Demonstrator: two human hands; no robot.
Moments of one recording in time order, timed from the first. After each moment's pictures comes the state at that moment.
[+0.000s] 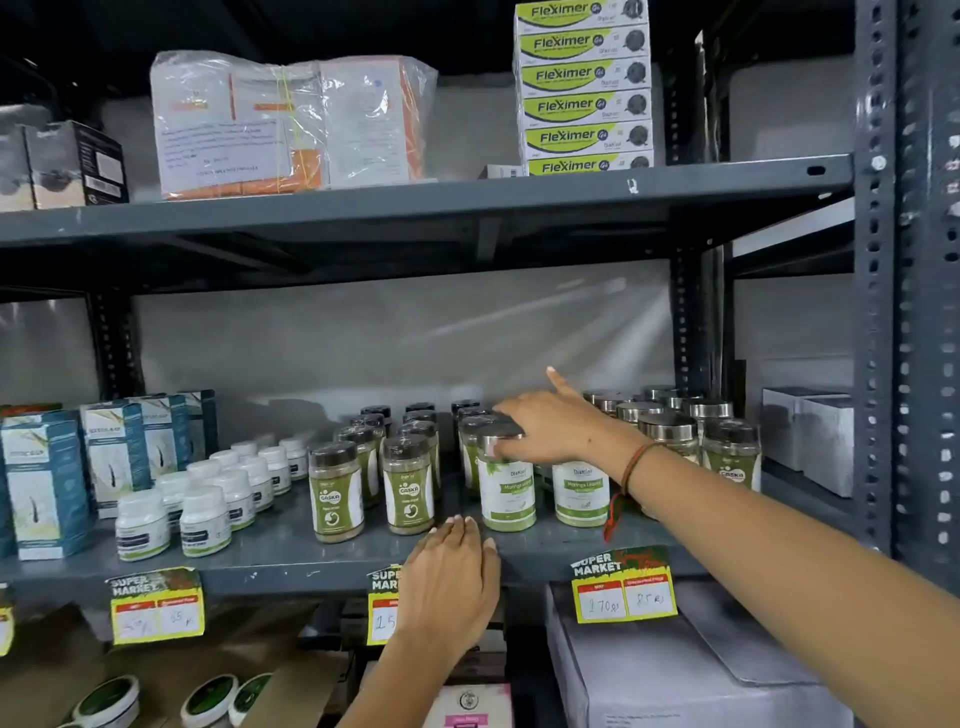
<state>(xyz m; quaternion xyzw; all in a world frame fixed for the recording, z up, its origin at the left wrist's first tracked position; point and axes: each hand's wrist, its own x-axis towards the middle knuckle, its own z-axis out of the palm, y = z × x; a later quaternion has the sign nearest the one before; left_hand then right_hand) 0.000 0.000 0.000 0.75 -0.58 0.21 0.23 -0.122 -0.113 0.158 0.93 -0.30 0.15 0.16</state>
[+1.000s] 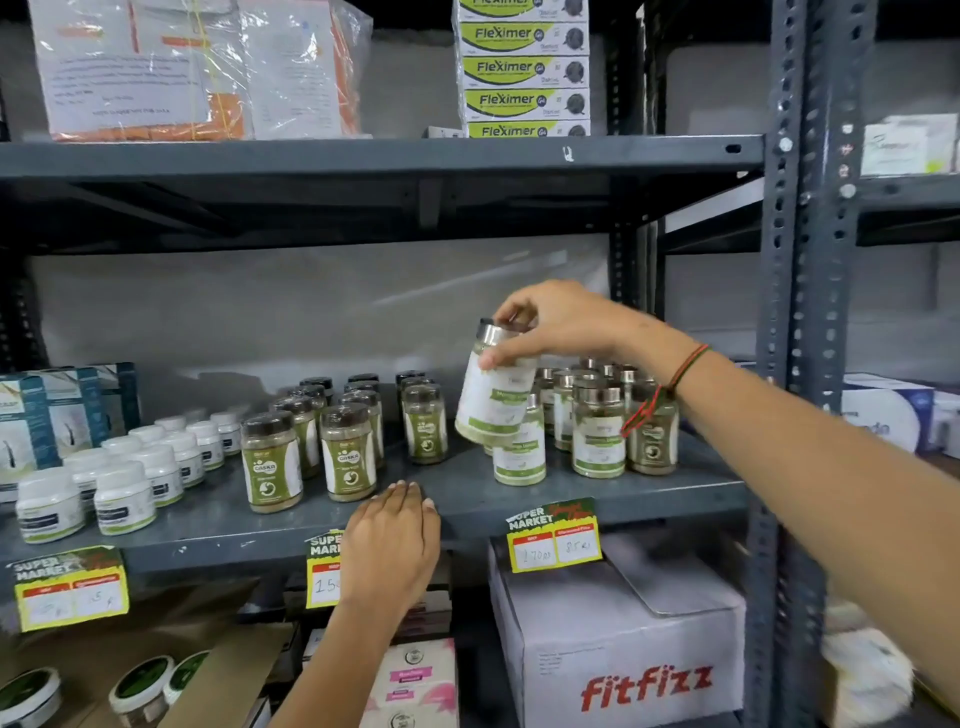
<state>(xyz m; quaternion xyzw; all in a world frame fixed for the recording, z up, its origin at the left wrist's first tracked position) -0.008 0.004 -0.002 0.75 -0.56 0.25 0.25 -0.212 -0.077 0.221 0.90 -0.30 0.30 -0.05</state>
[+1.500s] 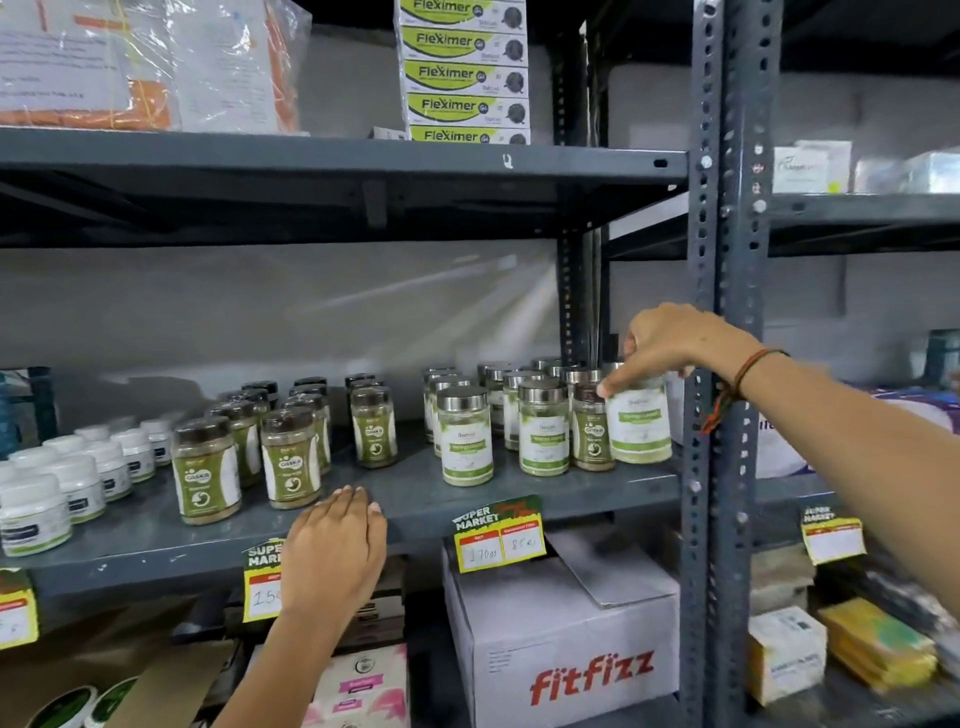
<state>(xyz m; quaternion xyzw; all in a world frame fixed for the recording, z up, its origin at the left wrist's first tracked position) -0.012 0.005 -0.002 0.76 -0.55 0.25 0.25 -0.350 -0.134 0.208 0.81 -0.56 0.13 0.07</state>
